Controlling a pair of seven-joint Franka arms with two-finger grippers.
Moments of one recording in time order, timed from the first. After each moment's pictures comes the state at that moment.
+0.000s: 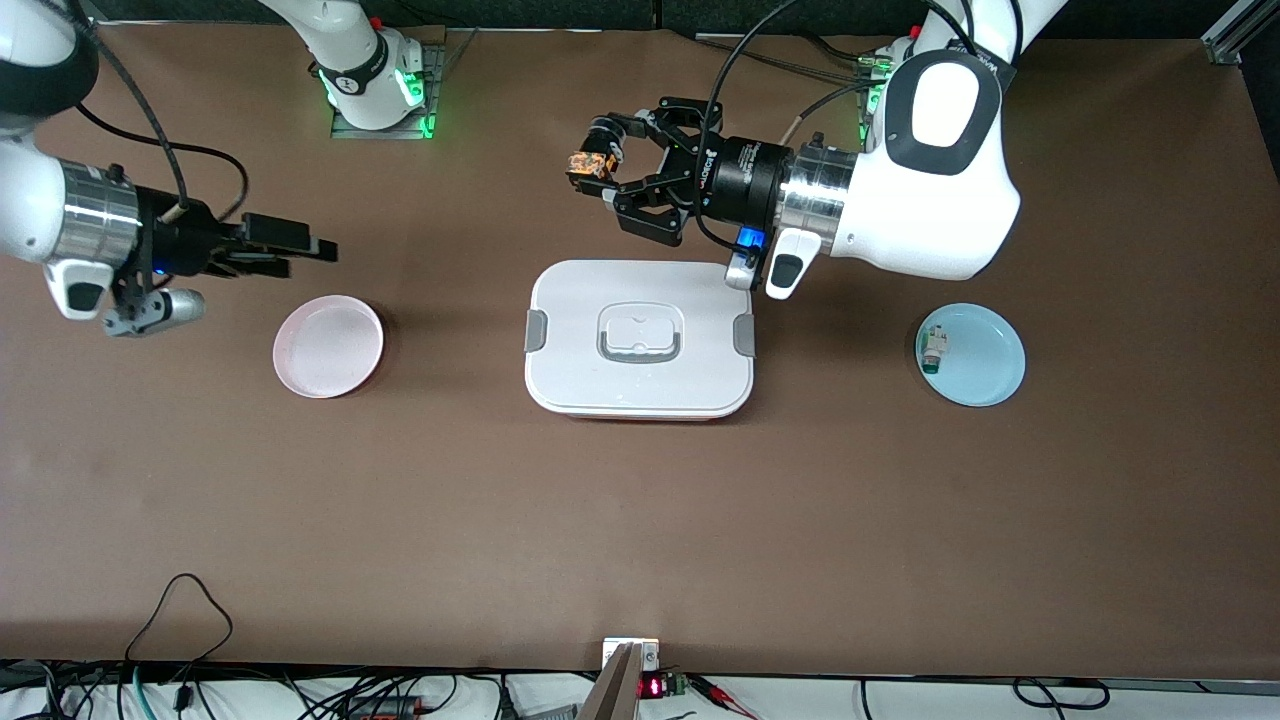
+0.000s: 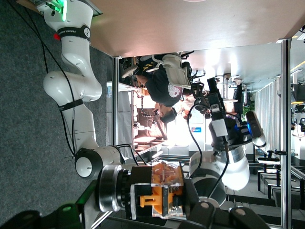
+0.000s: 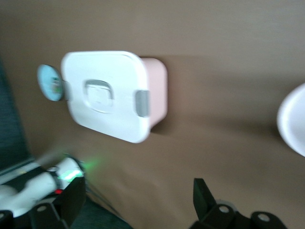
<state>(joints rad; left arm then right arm) -0.12 0.34 -0.44 -1.53 -1.39 1.87 -1.32 0.15 0.16 -0.12 -1.65 0.66 1.58 -0.09</state>
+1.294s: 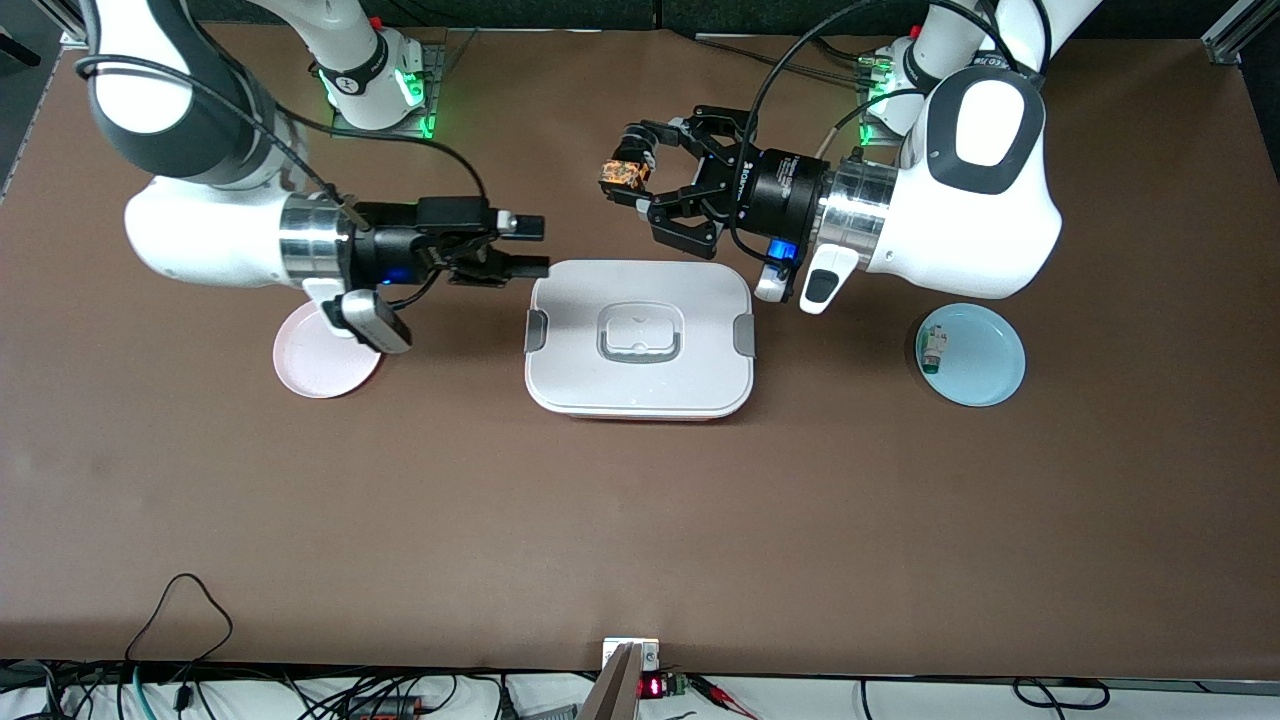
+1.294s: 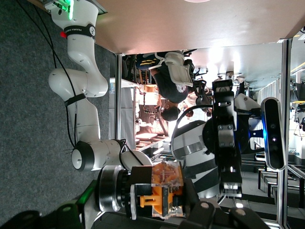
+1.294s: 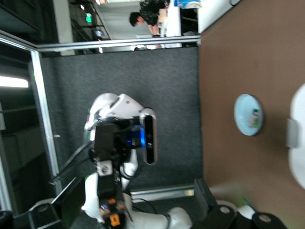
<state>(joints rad) -0.06 0.34 -0.44 -1.53 -1.39 1.79 -1.33 0.37 0.22 0.00 -1.75 1.63 1.93 -0.30</state>
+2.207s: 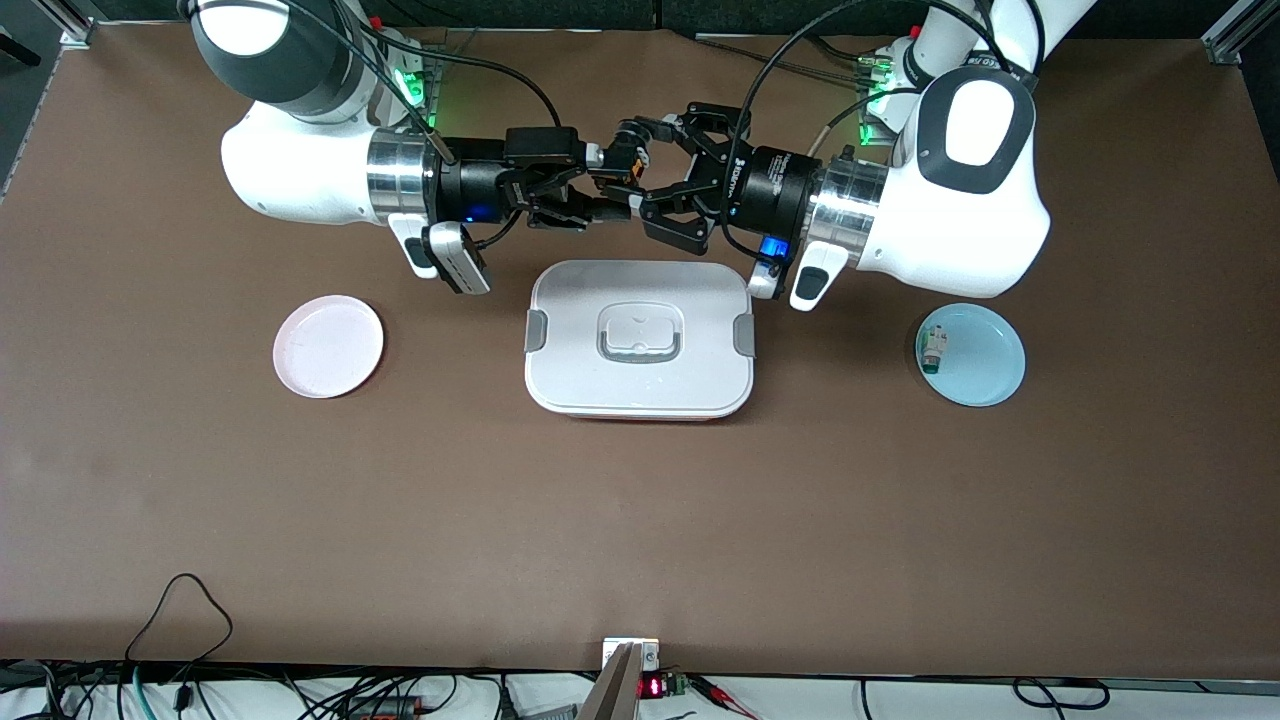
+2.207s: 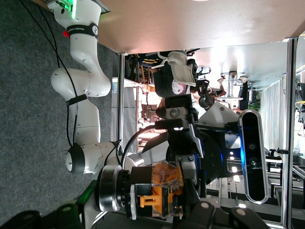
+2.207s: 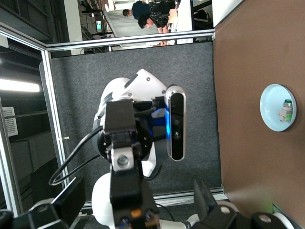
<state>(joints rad) -0.07 0.35 -0.44 -1.53 -1.39 1.79 -1.33 0.38 0.14 0.14 -1.81 1.71 2.10 -0.30</state>
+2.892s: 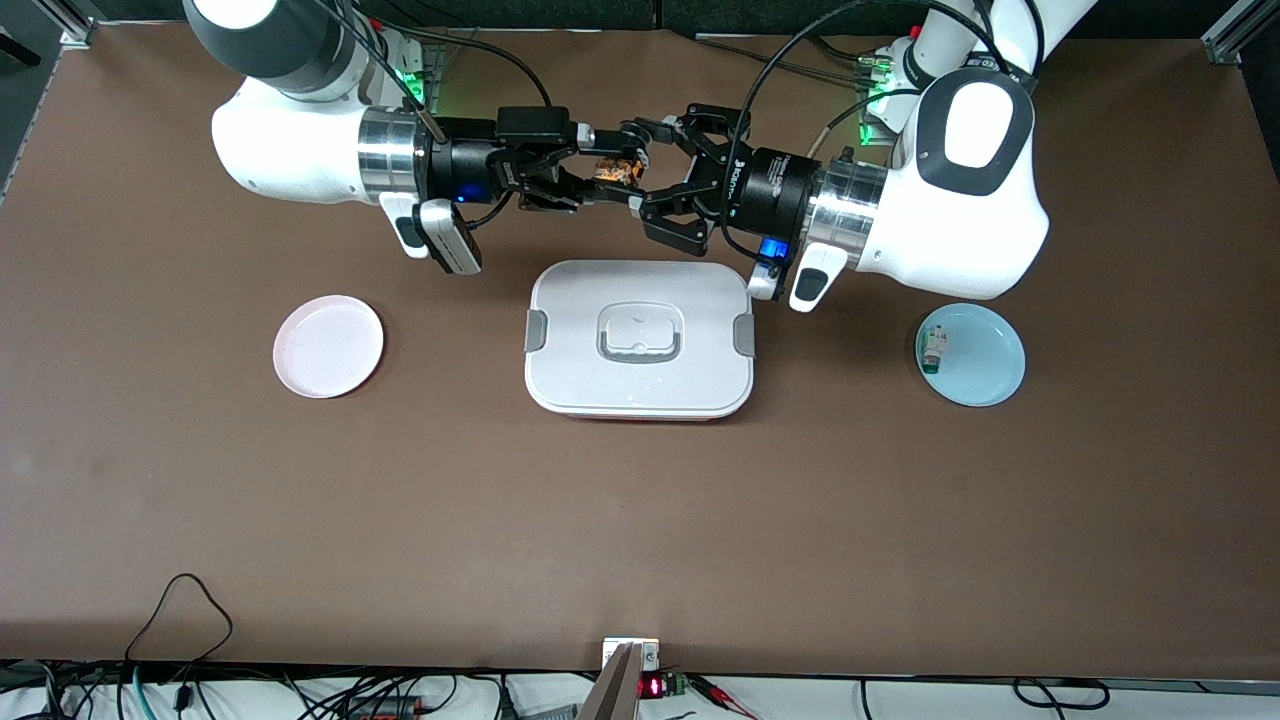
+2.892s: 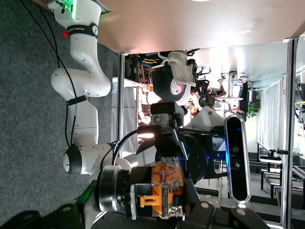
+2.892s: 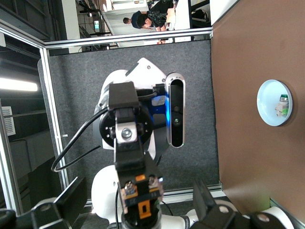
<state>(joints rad) -0.07 0.35 -0.44 -1.53 -1.39 1.79 -1.33 0.38 0.08 0.14 -1.87 1.71 2.10 -0.30</state>
